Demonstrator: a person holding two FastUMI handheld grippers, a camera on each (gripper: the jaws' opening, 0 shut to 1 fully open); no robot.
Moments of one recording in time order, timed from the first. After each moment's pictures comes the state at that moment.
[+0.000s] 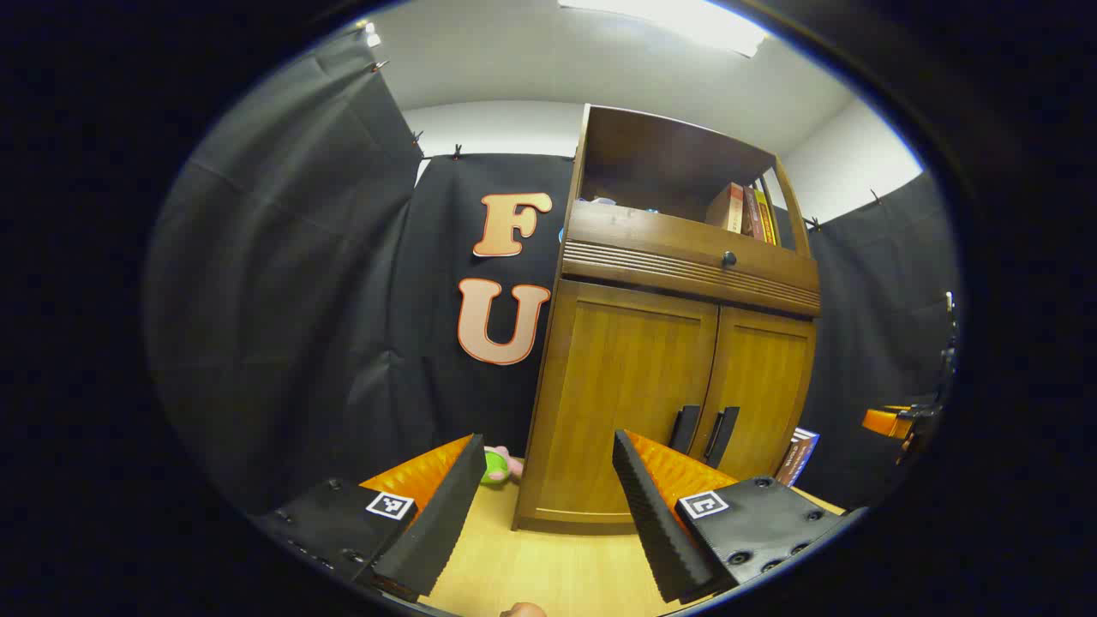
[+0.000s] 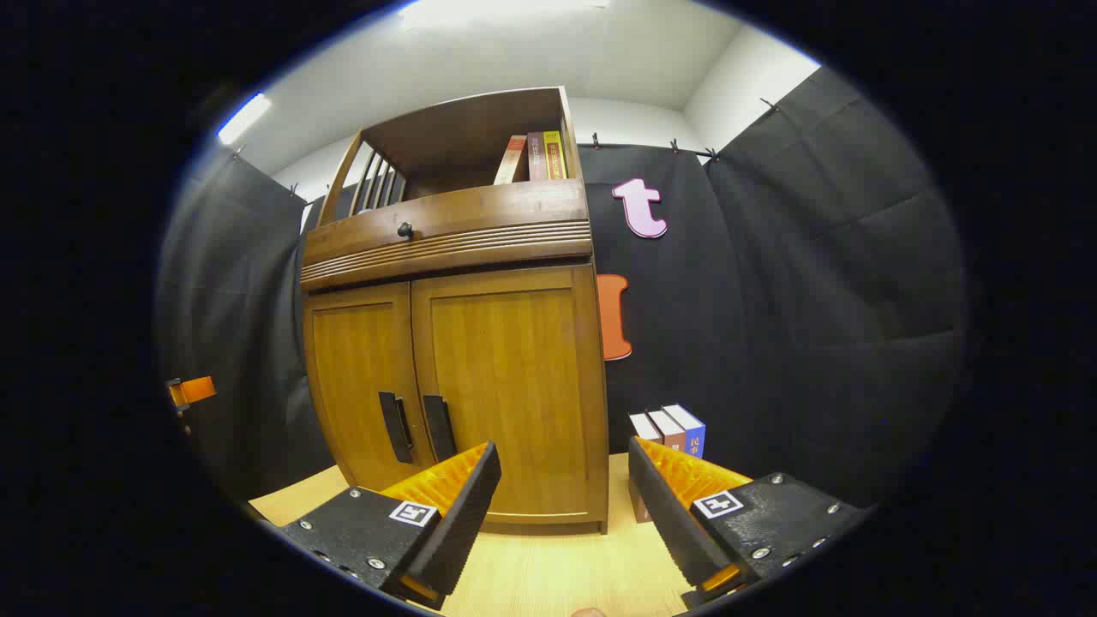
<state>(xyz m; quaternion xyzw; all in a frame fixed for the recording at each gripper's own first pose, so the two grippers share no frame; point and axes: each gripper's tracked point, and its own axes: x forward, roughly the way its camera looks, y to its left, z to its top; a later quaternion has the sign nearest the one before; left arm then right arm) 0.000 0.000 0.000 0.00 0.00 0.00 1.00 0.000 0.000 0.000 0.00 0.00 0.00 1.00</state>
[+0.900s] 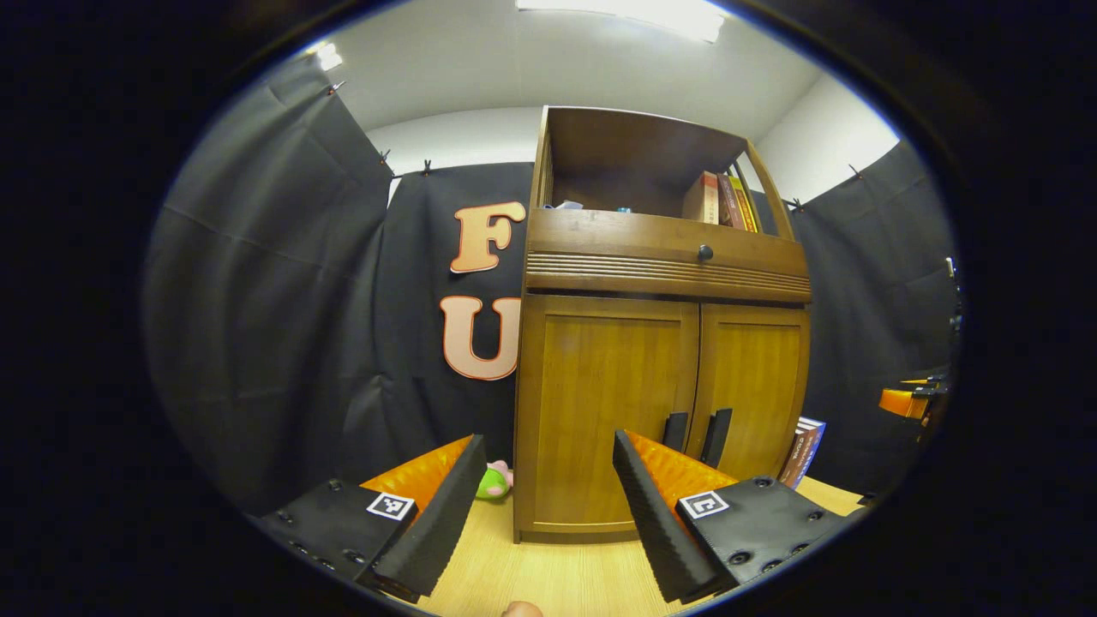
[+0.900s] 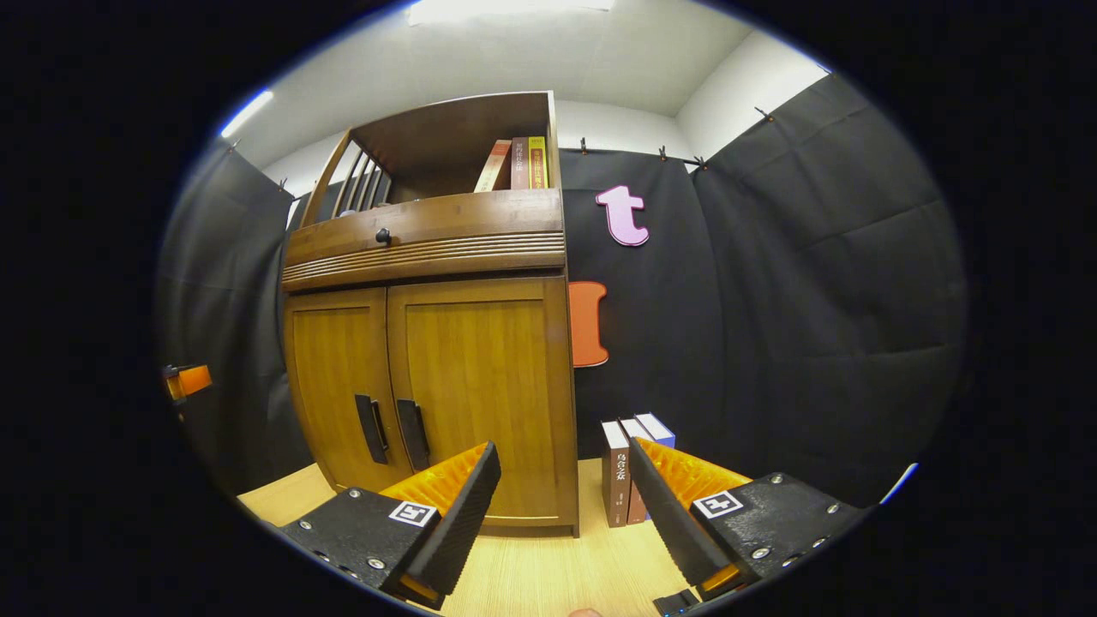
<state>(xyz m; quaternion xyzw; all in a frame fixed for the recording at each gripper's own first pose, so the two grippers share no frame) 0.017 -0.038 0.013 0.01 0.00 -0.02 1.00 -0.004 -0.019 0.015 -0.01 0.00 -0.02 1.00</state>
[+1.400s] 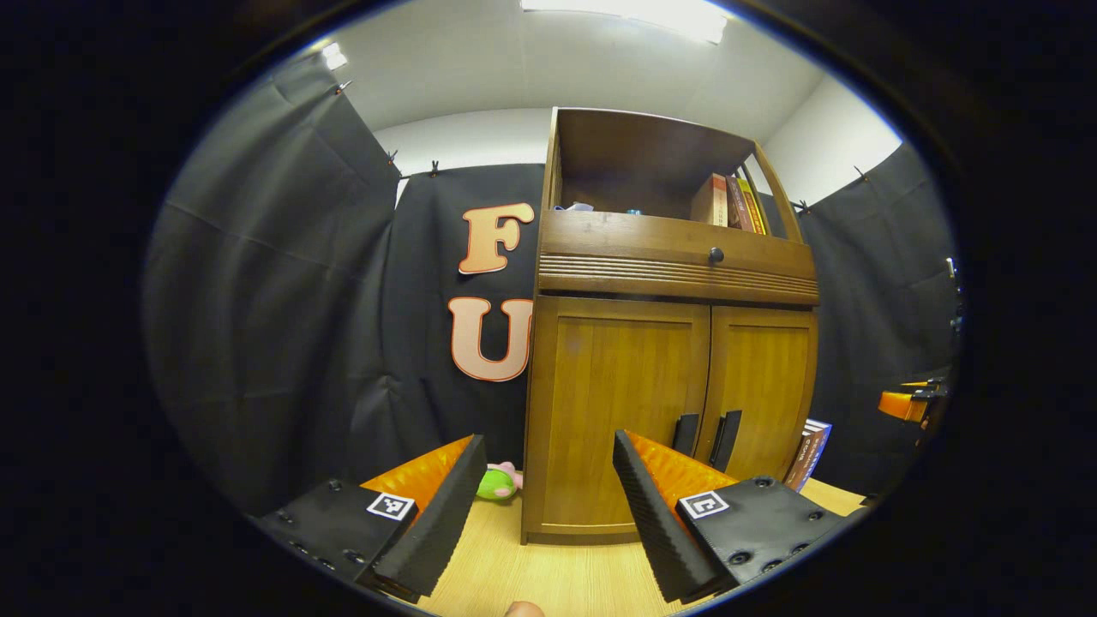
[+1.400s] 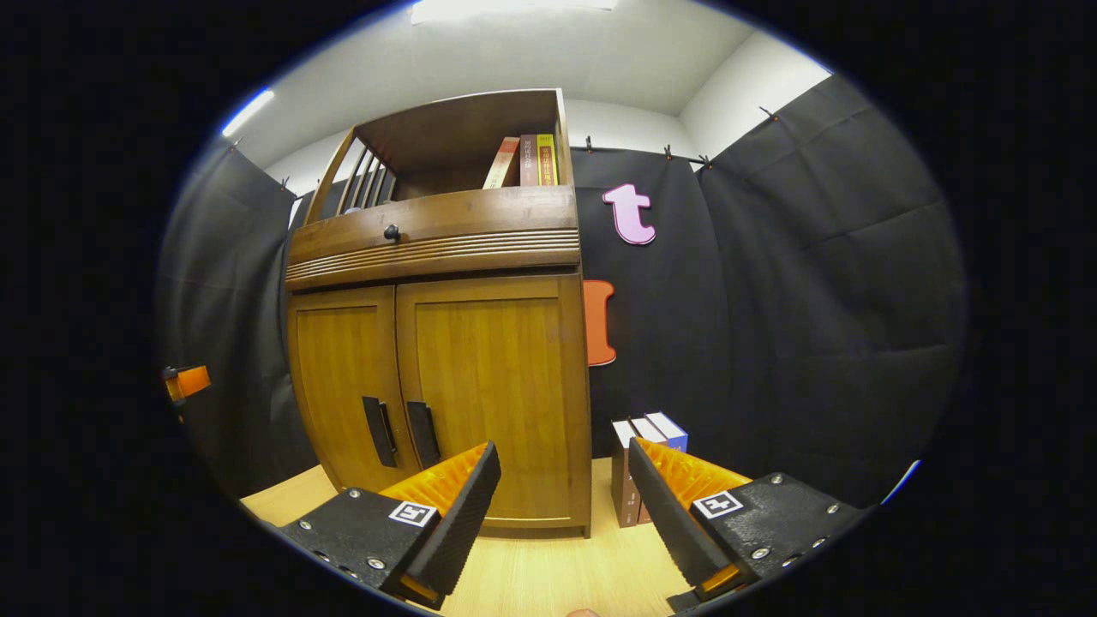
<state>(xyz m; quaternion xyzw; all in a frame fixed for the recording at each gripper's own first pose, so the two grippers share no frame) 0.017 -0.023 0.013 0.01 0.00 -0.02 1.00 0.008 0.008 0.008 -0.01 0.01 -0.02 1.00</state>
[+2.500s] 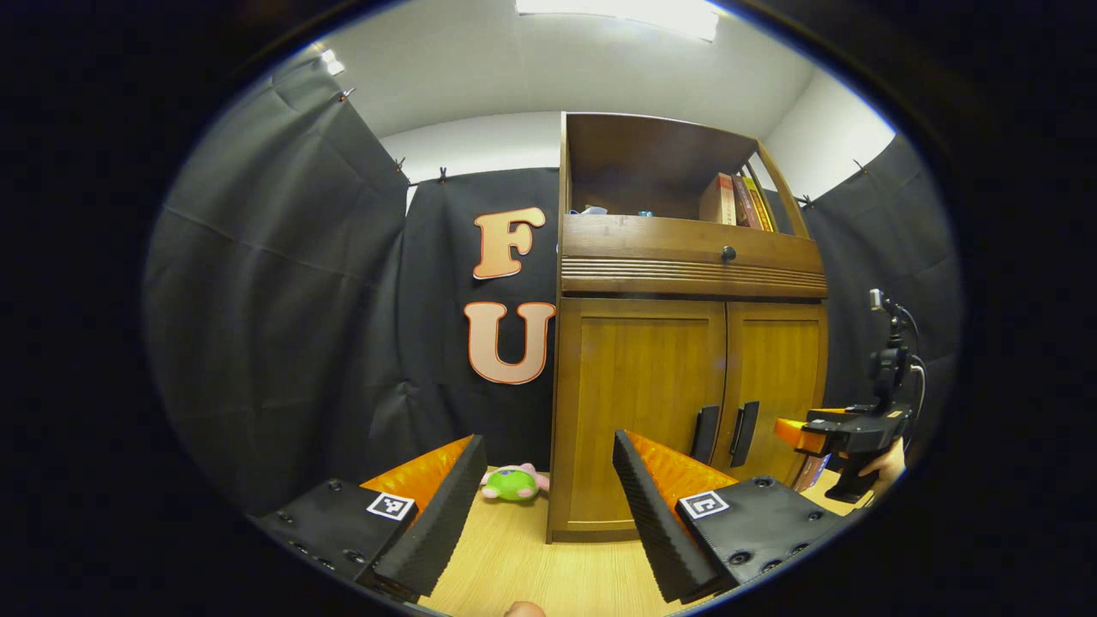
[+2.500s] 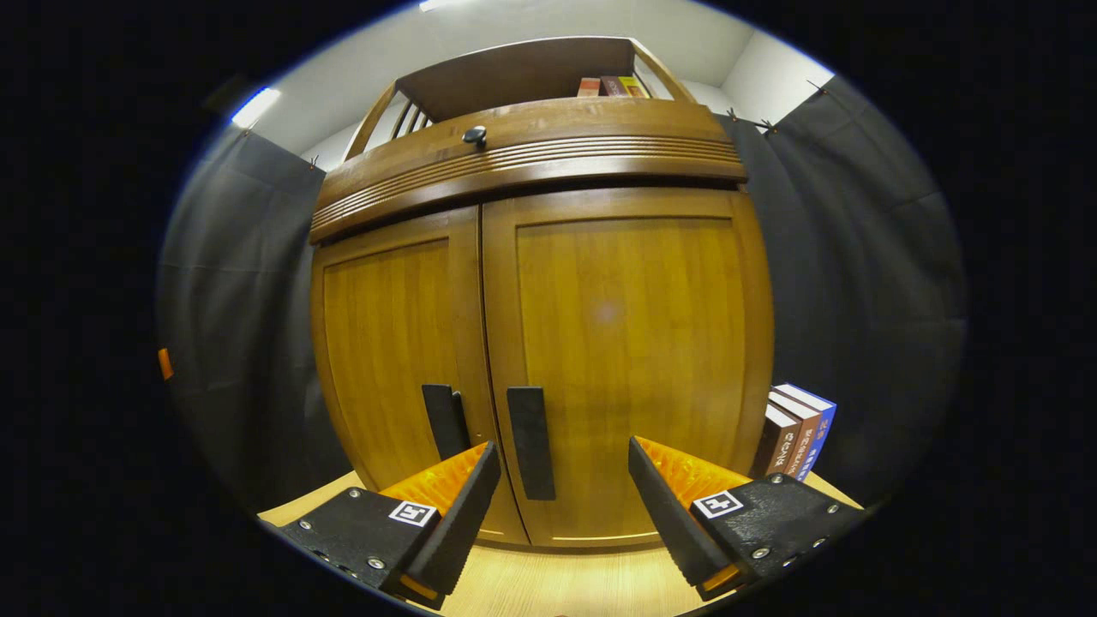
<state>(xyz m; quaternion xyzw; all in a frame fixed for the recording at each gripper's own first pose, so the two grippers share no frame) 0.003 0.012 0.015 0.03 -0.01 0.00 1.00 0.145 0.162 -0.067 0.00 0.05 0.06 1.00</state>
